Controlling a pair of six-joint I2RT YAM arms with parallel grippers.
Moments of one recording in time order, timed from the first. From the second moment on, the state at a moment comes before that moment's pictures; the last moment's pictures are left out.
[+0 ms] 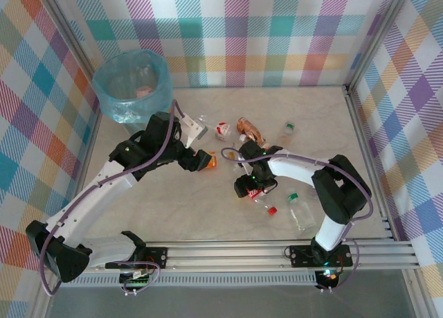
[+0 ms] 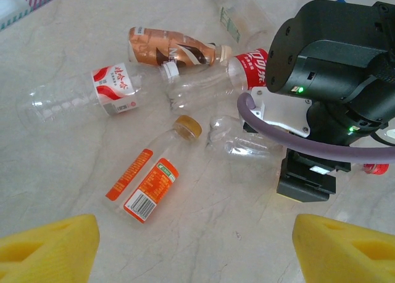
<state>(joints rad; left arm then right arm) -0.60 1.19 1.23 -0.76 0.15 0.12 0.70 1.72 1.03 -0.70 -0.12 0.24</state>
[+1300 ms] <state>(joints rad) -0.38 1.21 1.39 -0.54 0.45 -0.36 0.70 1.15 1.10 -0.72 -0.26 0.22</state>
